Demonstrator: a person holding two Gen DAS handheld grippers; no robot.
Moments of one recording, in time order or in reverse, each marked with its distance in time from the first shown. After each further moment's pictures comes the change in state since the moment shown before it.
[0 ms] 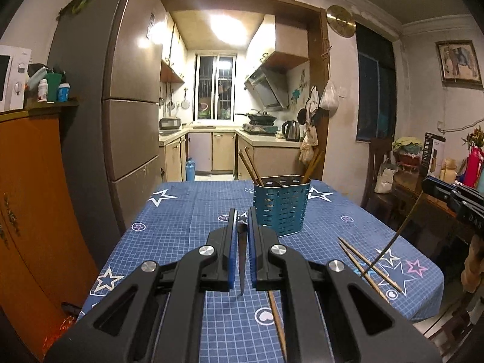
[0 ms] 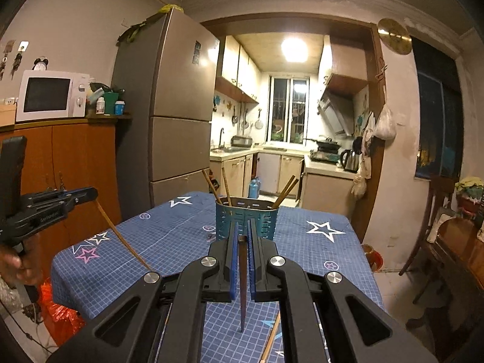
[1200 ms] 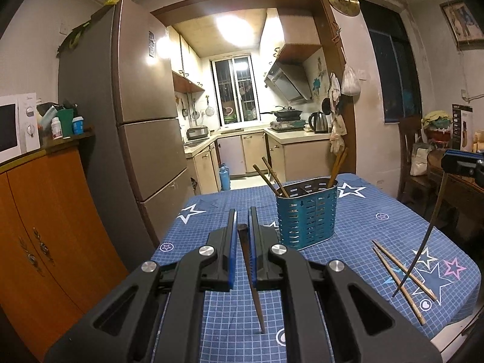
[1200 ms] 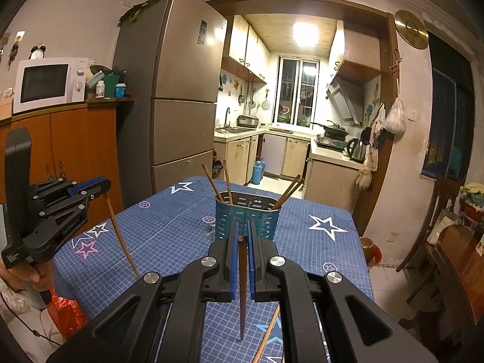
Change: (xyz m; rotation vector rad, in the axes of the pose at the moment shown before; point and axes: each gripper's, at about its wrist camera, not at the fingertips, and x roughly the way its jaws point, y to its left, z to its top) left arm 0.023 -0.037 0.024 0.138 -0.005 0.197; right arm 0.027 0.004 0.040 -0.048 0.106 0.019
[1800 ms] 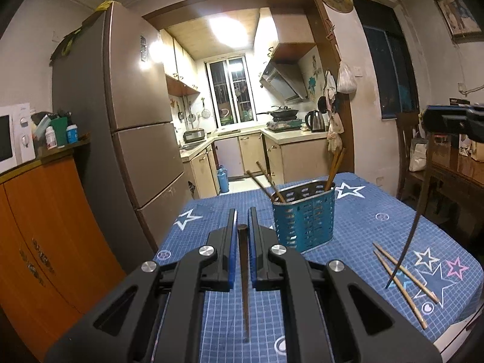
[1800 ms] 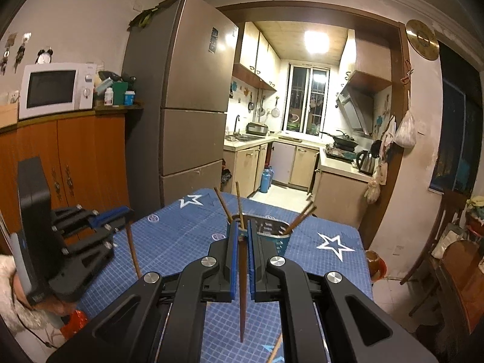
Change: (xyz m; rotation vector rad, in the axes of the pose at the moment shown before) left arm 0.013 -0.010 0.015 0.032 -0.009 -0.016; right arm 0.007 0.010 0.051 -0.013 -0.031 0.046
